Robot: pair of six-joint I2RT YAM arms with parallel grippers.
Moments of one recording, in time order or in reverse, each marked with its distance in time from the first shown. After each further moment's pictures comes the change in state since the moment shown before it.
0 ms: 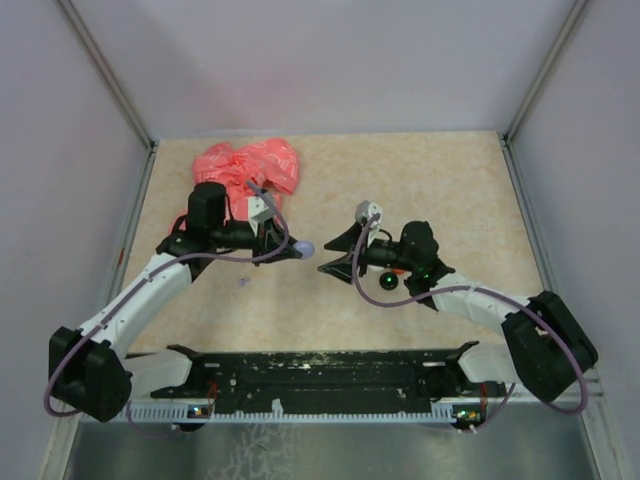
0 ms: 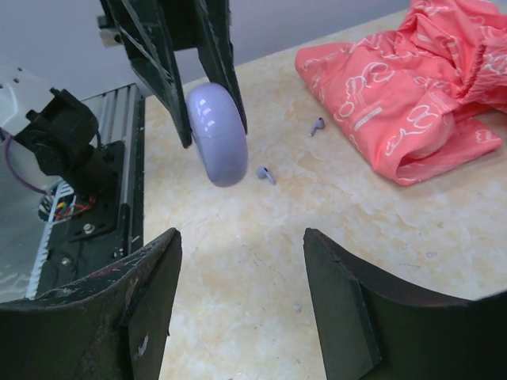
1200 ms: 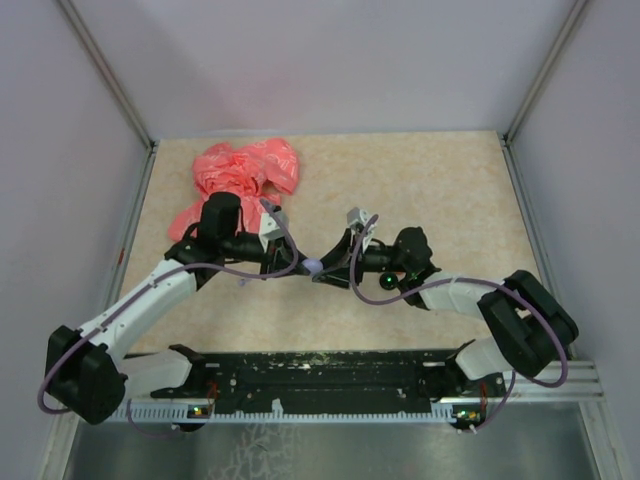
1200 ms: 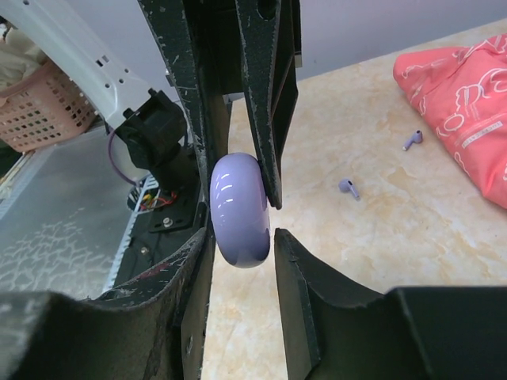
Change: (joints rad) left arm -0.107 -0.021 -0.048 -0.024 -0.003 0.074; right arm 0.029 0.155 -0.023 0.344 -0.195 0.238
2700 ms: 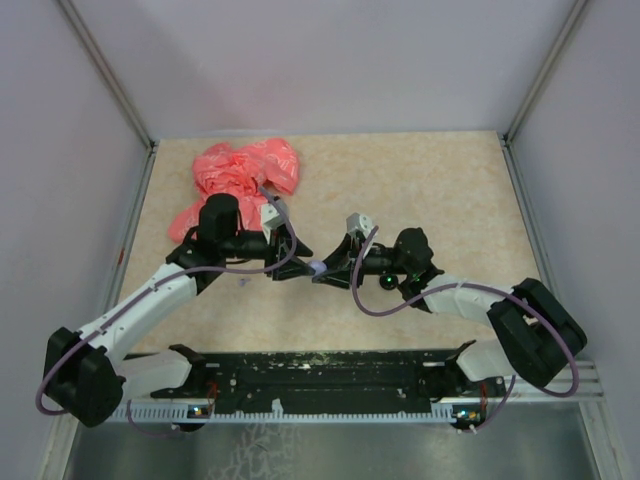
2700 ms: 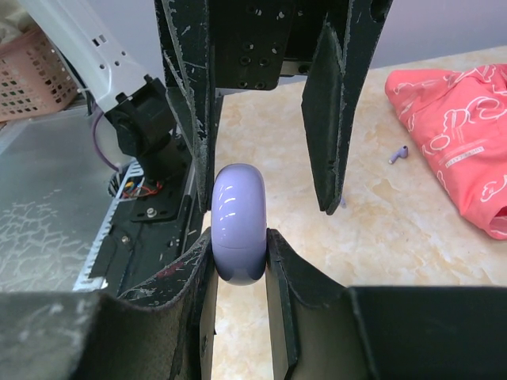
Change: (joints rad) left arm -0.017 -0.014 -0.033 0.158 -0.088 -0.277; right arm 0.026 -0.062 0.000 -0.085 0.002 -0.146
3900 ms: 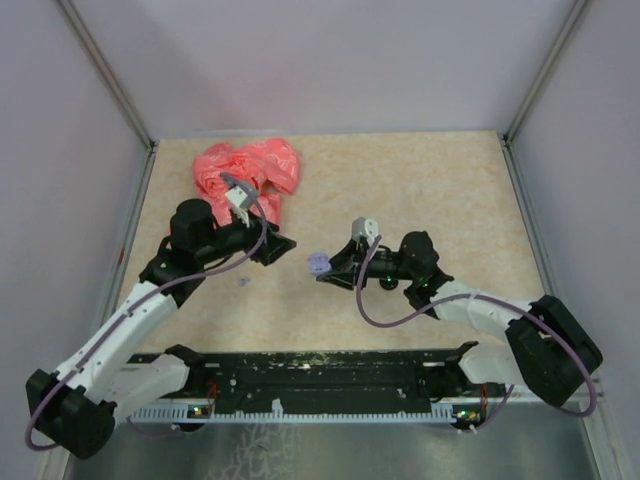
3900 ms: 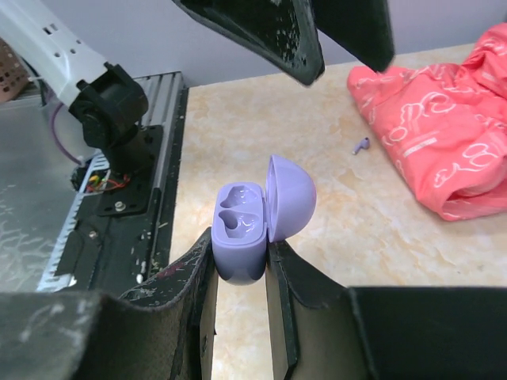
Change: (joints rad) left arm 0.061 -0.148 -0.005 -0.068 -0.393 -0.183; right arm 0.005 -0.098 -0.027 -0.129 0.078 -0.113
